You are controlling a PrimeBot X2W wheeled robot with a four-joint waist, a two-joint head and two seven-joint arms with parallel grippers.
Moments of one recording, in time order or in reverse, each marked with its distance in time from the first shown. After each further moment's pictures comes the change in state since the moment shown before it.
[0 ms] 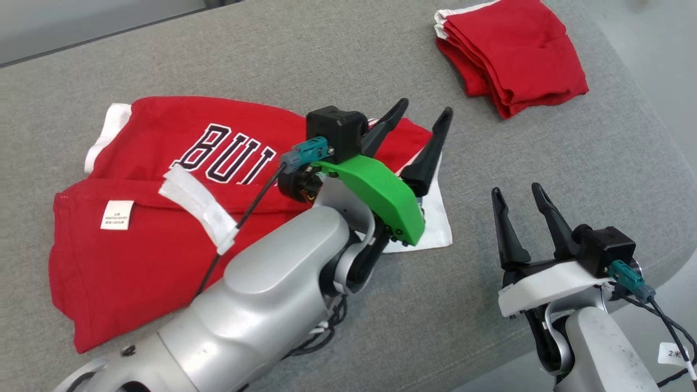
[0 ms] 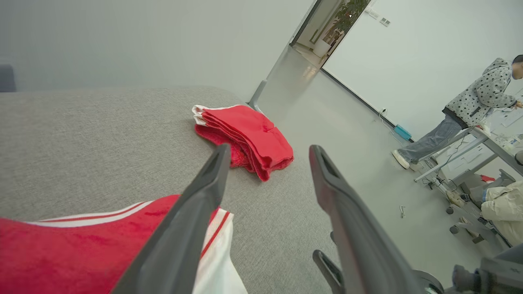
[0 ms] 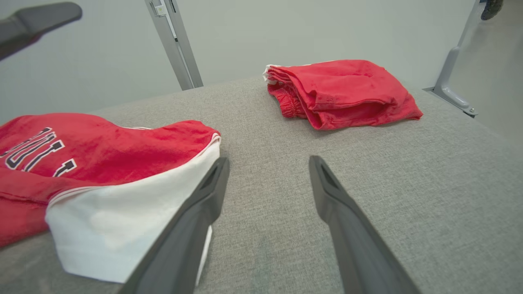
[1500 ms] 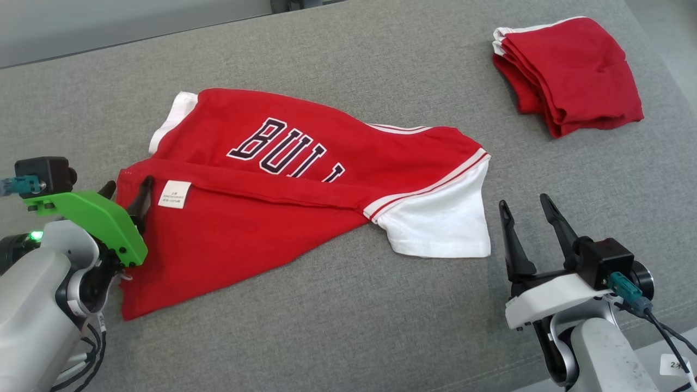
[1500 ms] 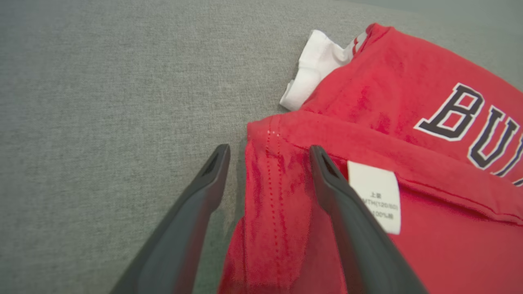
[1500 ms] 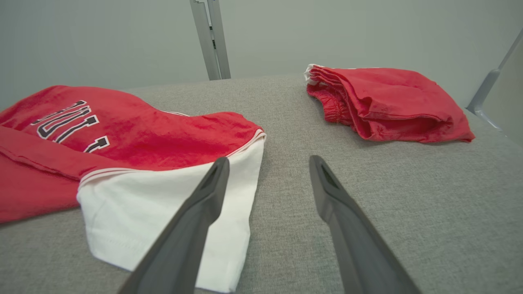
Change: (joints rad) left arm 0.184 0.572 0.186 0.147 -0.123 -0.103 0.235; right arm 0.045 0.000 -0.038 -0.014 -0.110 0.000 0.000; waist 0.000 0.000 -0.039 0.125
